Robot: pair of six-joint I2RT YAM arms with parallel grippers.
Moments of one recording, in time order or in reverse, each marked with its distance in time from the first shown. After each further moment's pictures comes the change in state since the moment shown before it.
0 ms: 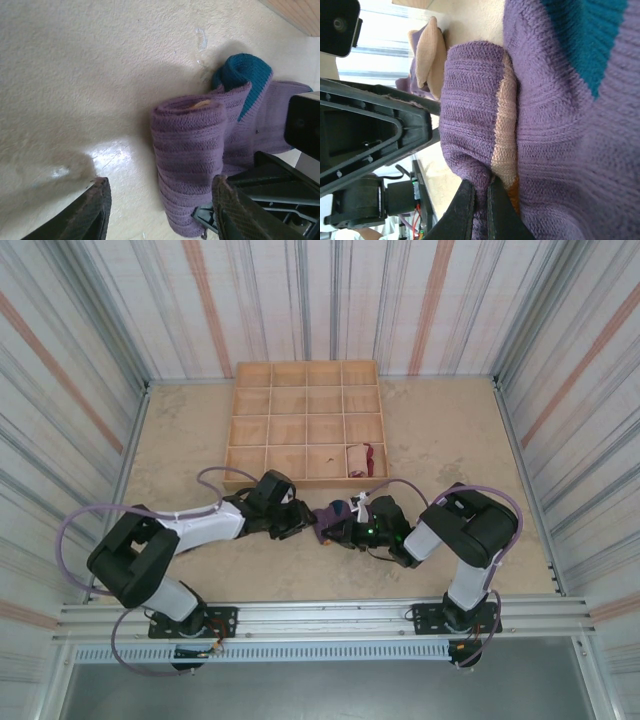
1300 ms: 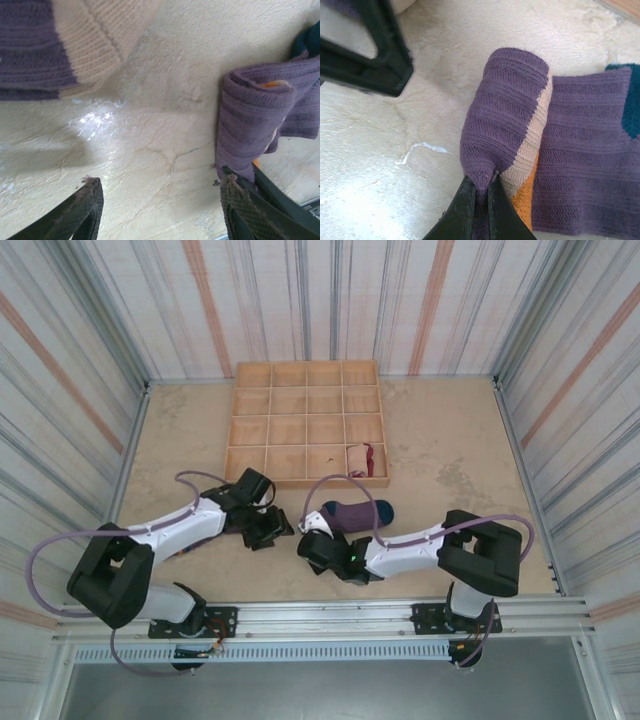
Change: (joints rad) left arm 0.121 -0.148 0.018 -0.435 0.058 0.082; right arm 0.533 -0.146 0.385 -0.963 0.981 -0.625
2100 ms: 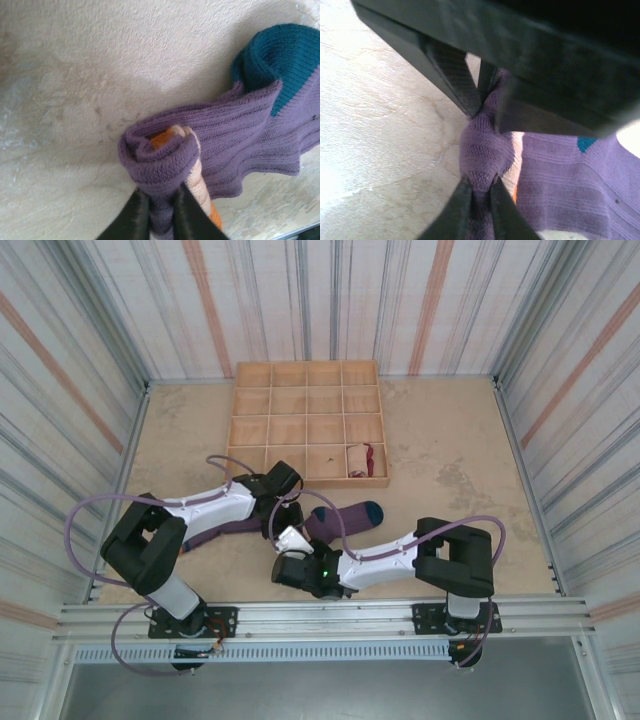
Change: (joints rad) left arm -0.117 0.231 0.199 -0.053 -0.073 0.033; right arm 0.168 0.161 0.226 -0.253 0.275 -0.096
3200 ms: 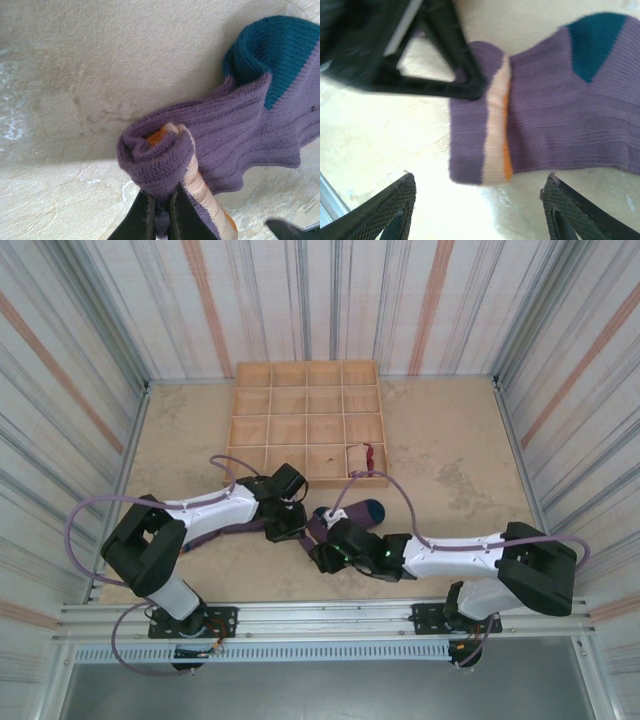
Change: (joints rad) left arm -0.033 -0.002 0.008 0.006 -0.026 -0.029; right arm -0.208 -0.445 -0.337 0.200 -0.524 0.249
